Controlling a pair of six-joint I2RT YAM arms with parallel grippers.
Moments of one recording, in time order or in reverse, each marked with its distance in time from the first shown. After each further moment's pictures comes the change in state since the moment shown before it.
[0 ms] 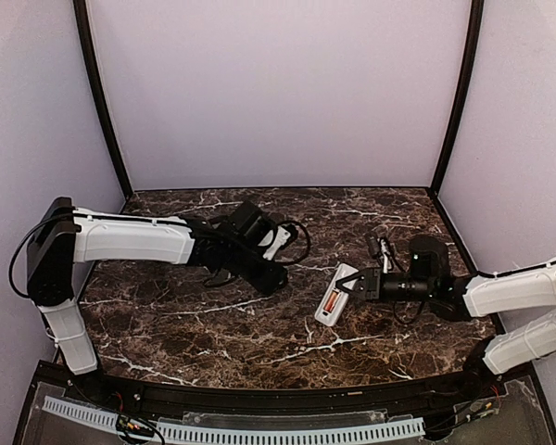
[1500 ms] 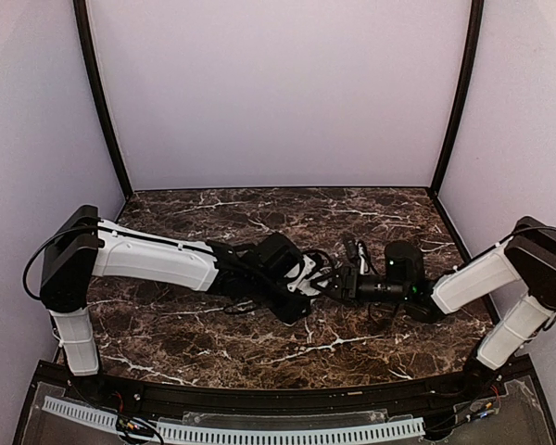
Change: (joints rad) left arm -0.153 0.088 -0.018 0.109 0.053 -0.116; right arm 0.084 0.362 0.070 0.347 -0.002 0.188
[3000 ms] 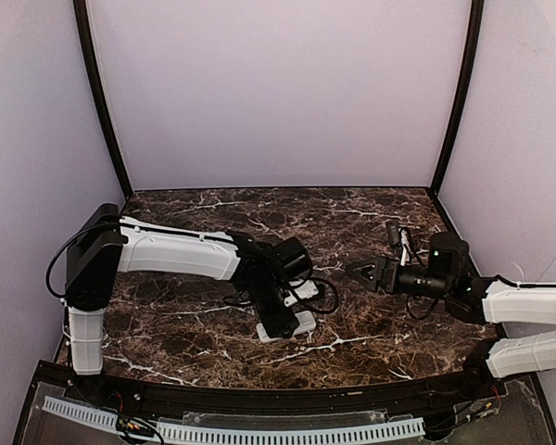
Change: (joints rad) left arm 0.019 0.137 0.209 -0.466 0.053 0.335; right arm -0.142 -0.539 -0.100 -0.436 0.075 -0.266
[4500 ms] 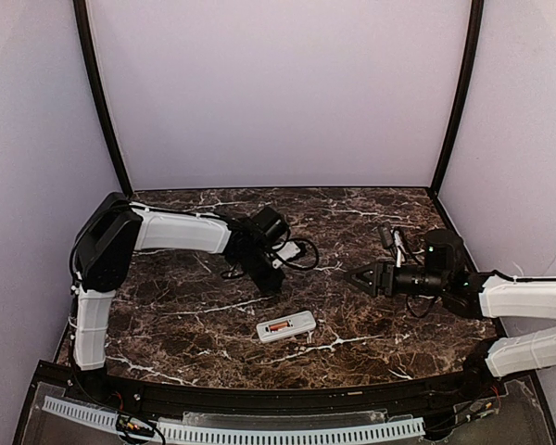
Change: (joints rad) left arm 0.230 0.089 0.043 0.208 -0.005 0.034; right arm -0.015 0.045 0.037 -0.053 -0.089 -0.127
